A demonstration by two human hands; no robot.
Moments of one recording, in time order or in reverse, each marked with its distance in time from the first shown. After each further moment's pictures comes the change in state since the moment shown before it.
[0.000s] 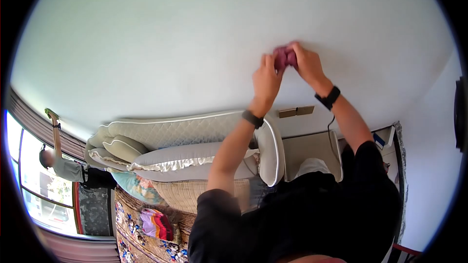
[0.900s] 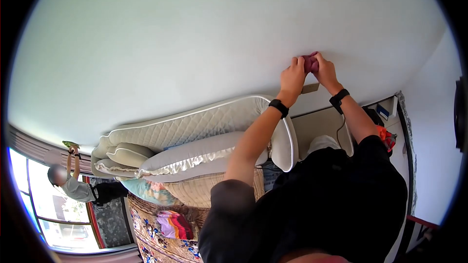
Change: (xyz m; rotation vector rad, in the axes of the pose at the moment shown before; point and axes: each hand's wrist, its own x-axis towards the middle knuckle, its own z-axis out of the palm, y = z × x) left_hand -0.081 -0.018 0.090 0.033 -0.398 0.028; right_hand -0.135 0.054 0.031 -0.013 -0.012 0.347
